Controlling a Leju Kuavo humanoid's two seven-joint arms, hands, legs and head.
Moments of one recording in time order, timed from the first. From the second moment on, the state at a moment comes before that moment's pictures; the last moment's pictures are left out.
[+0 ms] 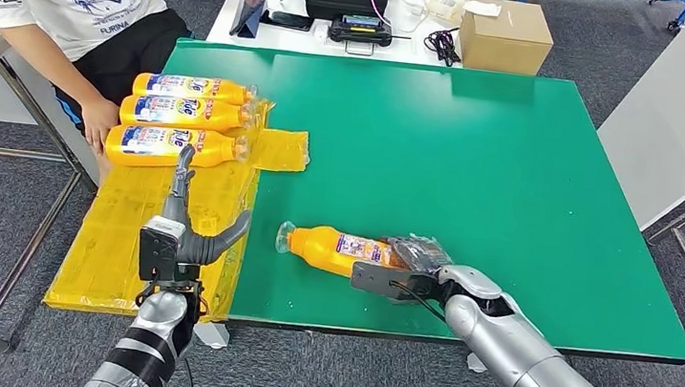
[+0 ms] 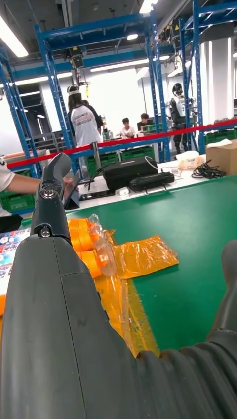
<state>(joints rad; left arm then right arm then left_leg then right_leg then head) -0.32 -0.26 -0.08 -0.97 -0.15 0.44 -0.68 -0.58 -0.26 0.95 -0.95 0.40 0.17 -0.04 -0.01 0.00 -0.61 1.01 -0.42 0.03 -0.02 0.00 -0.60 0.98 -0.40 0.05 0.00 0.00</state>
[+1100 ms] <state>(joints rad) -0.22 -0.25 -0.07 -1.07 0.08 -0.05 -0.48 -0.07 0.11 0.24 -1.42 0.42 -0.28 -0.42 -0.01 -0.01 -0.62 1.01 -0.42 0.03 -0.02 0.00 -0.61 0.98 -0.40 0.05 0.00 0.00</state>
